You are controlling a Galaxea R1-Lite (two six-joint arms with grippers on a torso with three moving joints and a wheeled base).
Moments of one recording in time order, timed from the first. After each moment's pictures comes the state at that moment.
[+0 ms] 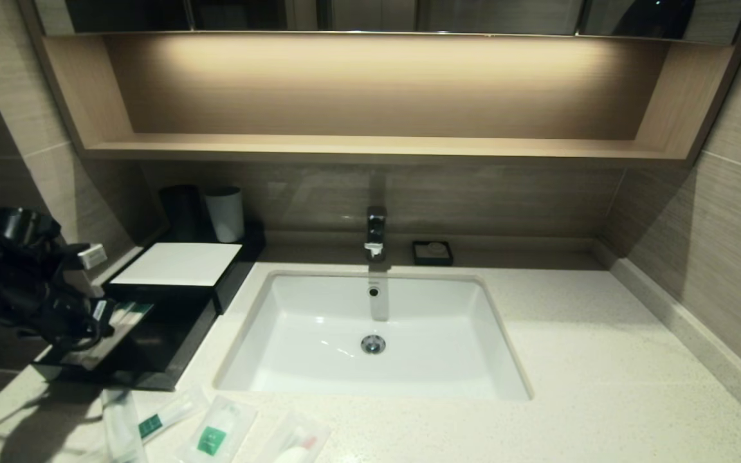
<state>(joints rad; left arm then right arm) 0.32 1.87 -1.17 0.32 -0.18 0.26 0.00 0.00 0.00 -0.02 -0.01 0.06</state>
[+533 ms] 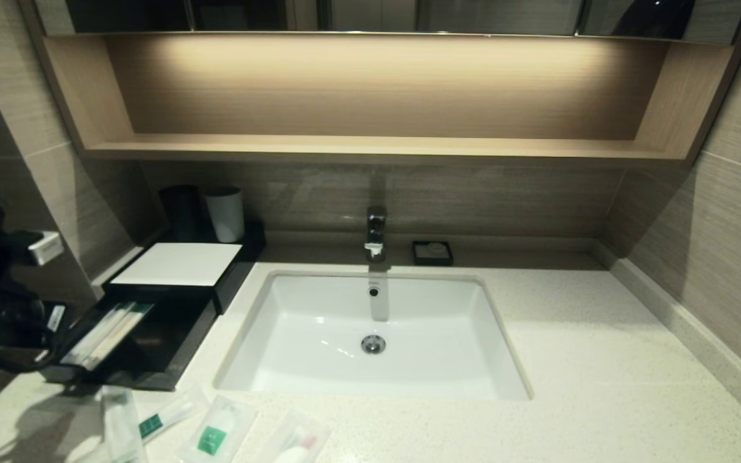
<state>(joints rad) 0.29 1.56 -0.98 0.33 -0.02 0.26 0.00 0.00 0.00 -0.02 -0.01 0.06</state>
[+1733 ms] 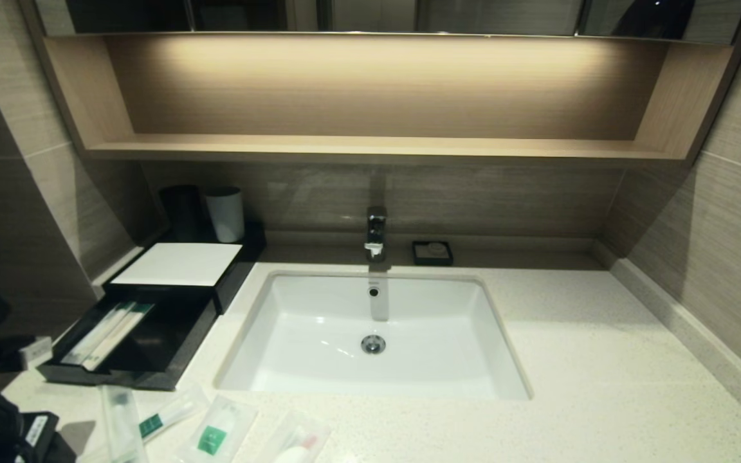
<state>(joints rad) 0.29 1.48 -0.74 0.56 0.00 0.15 0.00 0.00 0.00 -0.02 -0.01 0.06</state>
